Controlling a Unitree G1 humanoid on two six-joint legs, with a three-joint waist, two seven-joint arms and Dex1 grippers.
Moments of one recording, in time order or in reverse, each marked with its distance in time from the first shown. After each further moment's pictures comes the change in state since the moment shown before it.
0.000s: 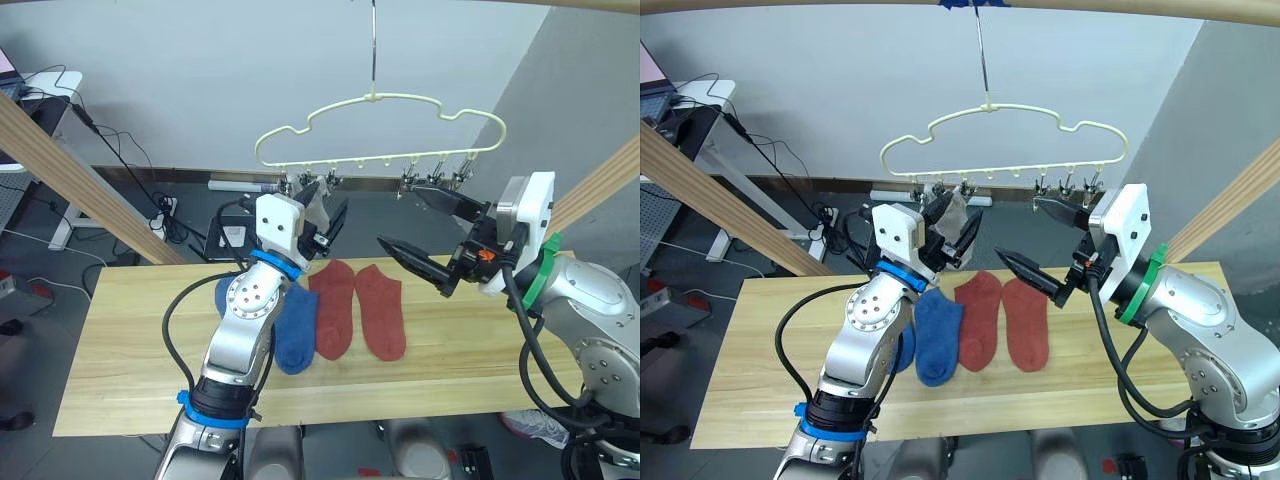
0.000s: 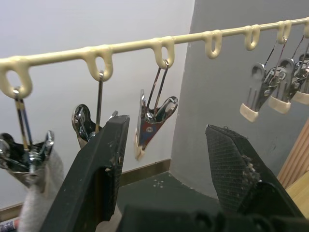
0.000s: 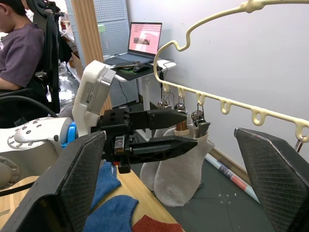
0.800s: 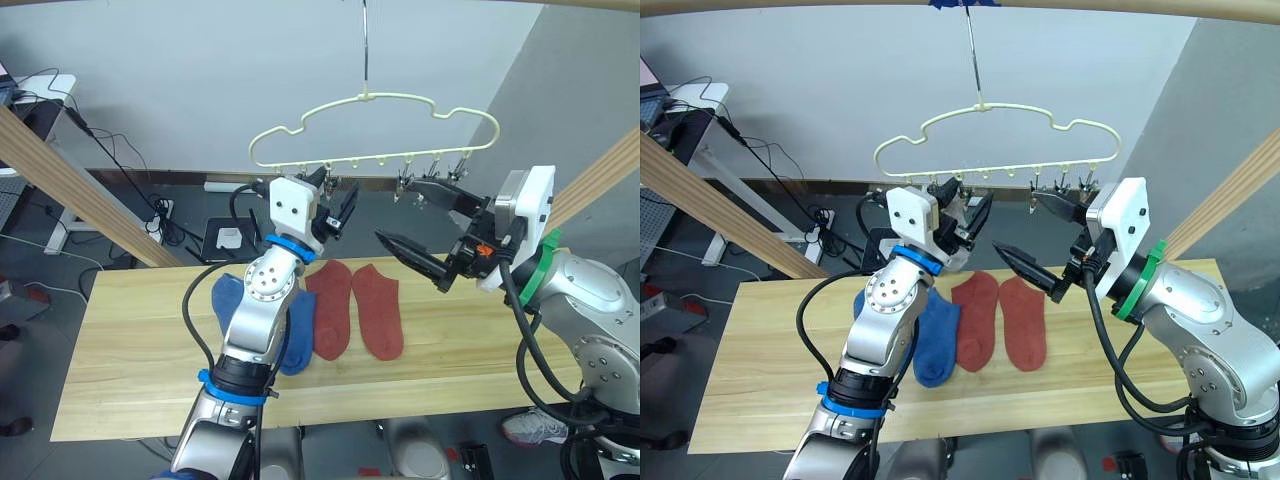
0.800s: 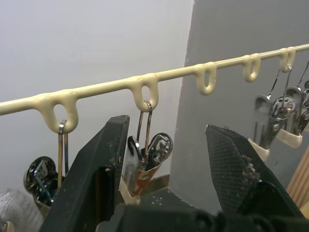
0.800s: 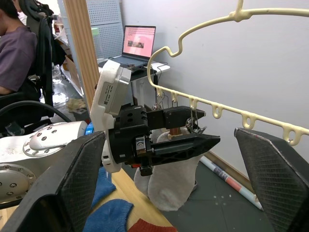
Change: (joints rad) left arm -0.103 -0.071 0.003 0.116 0.042 -0.064 0.027; right arm -0.024 -0.004 0.013 -0.001 0.015 0.002 -0.042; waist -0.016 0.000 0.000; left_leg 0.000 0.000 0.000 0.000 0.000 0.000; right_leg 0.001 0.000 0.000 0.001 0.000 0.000
